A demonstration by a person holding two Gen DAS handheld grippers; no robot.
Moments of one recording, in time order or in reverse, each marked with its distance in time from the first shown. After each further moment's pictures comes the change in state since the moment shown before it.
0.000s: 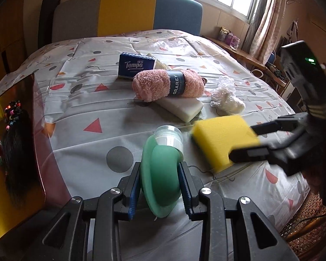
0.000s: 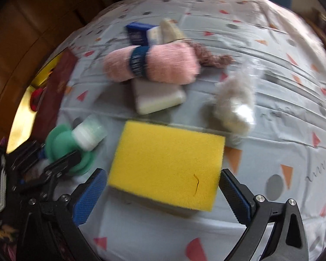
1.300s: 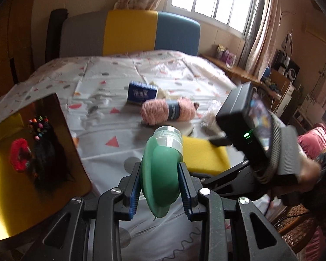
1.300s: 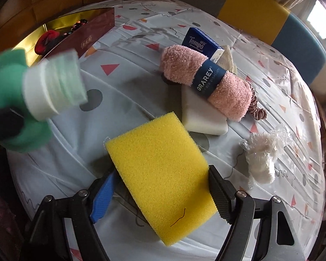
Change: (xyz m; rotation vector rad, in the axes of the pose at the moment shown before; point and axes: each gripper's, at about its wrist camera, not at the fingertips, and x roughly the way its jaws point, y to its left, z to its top) left arm -0.079 0.005 0.000 -0.008 -0.130 -0.008; right arm 0.038 0.062 0.006 -0.390 -0.056 -0.262
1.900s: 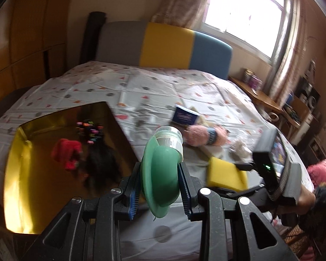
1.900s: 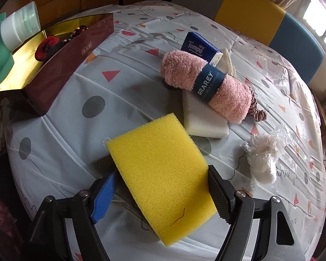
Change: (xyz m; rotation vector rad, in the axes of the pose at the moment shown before) left arm -0.053 0.063 0.012 -0.161 -0.078 0.151; right arm -0.010 0.007 -0.002 0.020 -0.040 -0.009
